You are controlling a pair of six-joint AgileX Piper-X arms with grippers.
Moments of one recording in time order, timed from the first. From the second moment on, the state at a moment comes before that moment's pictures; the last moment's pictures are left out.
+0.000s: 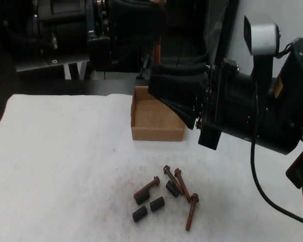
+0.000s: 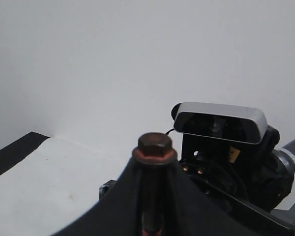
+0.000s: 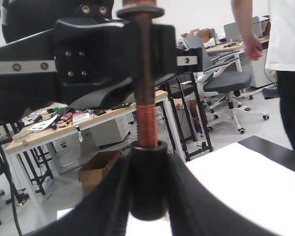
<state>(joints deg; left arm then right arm) -24.2 65.7 -50.8 -11.9 55.8 -15.1 35.8 69.7 -36.0 -37.2 -35.0 21.0</state>
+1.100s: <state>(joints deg) -24.0 65.7 -50.8 -4.9 55.7 -14.0 35.5 69.7 -38.3 -35.3 -34.8 21.0</state>
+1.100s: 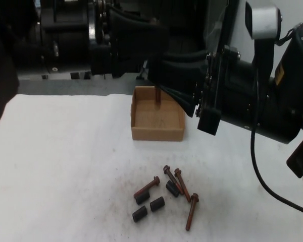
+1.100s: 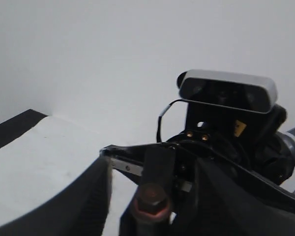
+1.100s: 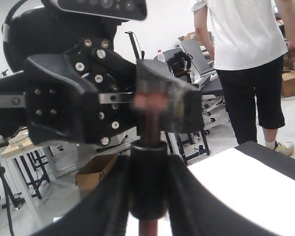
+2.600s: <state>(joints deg) -14.4 59.1 -47.5 35.1 15.4 -2.2 26.3 107.4 -85.2 28.6 -13.9 13.5</state>
